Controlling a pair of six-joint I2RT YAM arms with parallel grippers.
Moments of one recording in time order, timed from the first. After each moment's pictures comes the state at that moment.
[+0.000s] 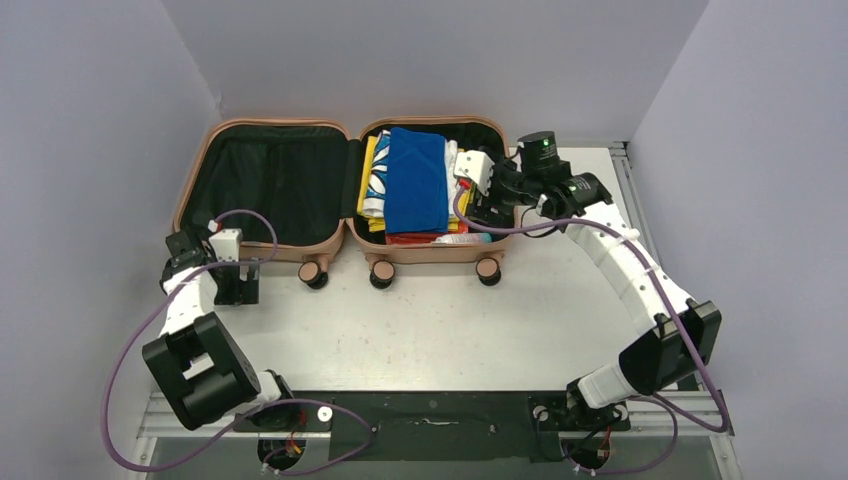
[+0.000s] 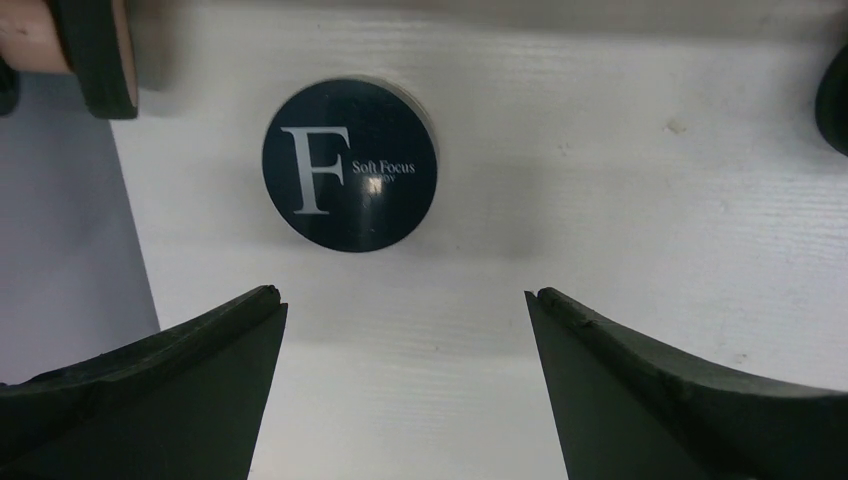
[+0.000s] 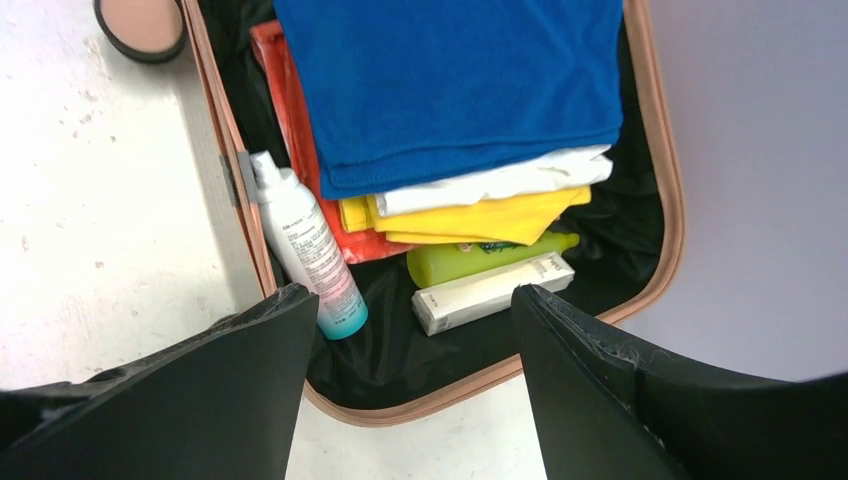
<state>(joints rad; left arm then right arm) 0.53 1.33 0.81 -0.63 0.13 0.44 0.42 1.51 1.50 -0.69 -0.47 -0.93</state>
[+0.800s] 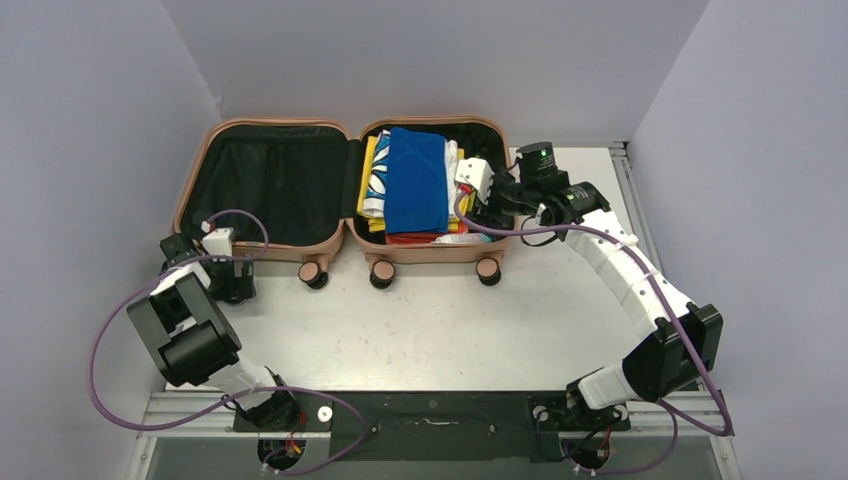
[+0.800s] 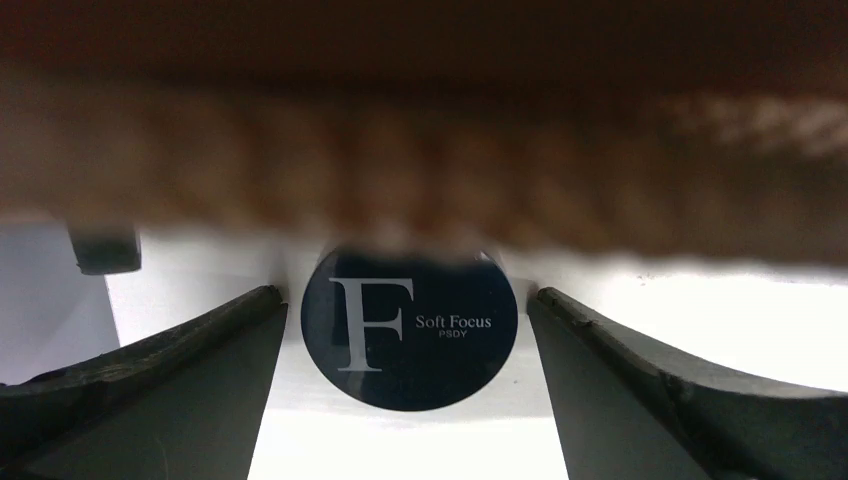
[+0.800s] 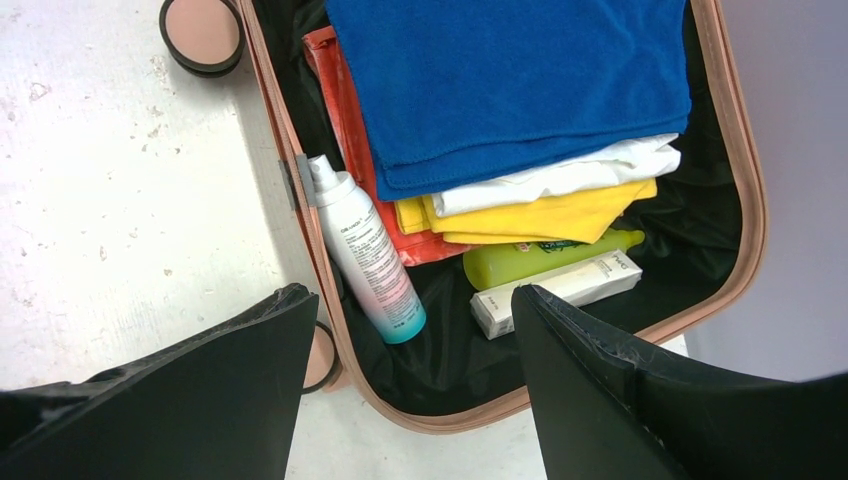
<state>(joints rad) 0.59 1.57 0.81 -0.36 0.23 0.45 0.43 1.44 1.41 -0.66 -0.51 -0.84</state>
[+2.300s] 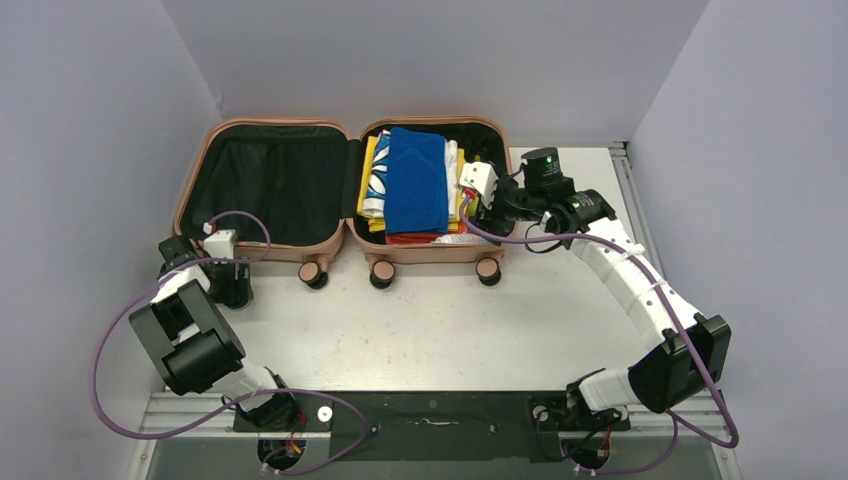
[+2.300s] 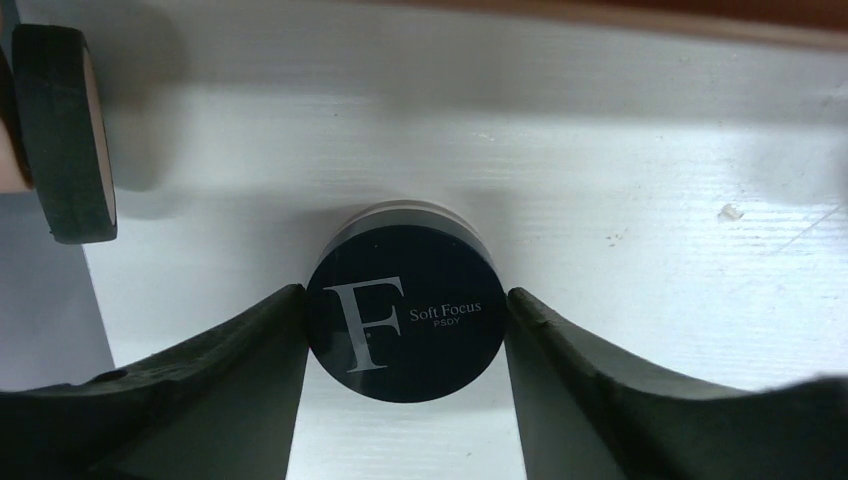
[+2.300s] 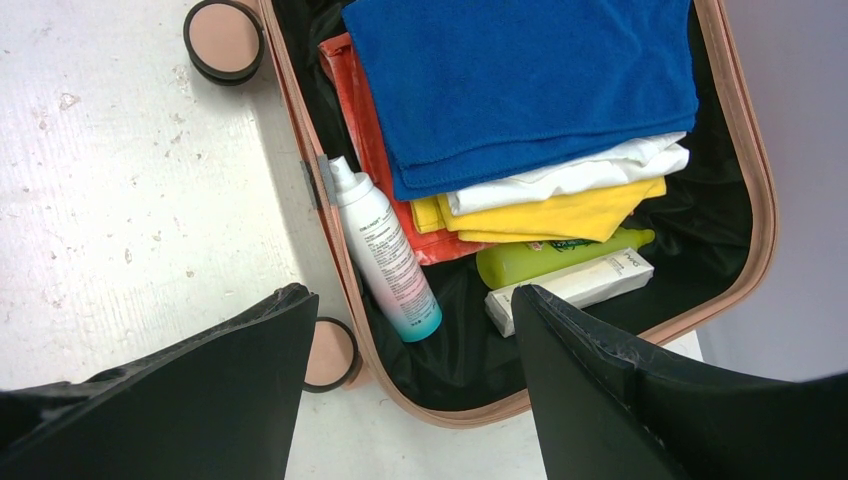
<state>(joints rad) 0.60 1.52 0.80 -0.41 0.26 0.48 0.43 1.39 1.36 -0.64 -0.53 -0.80</state>
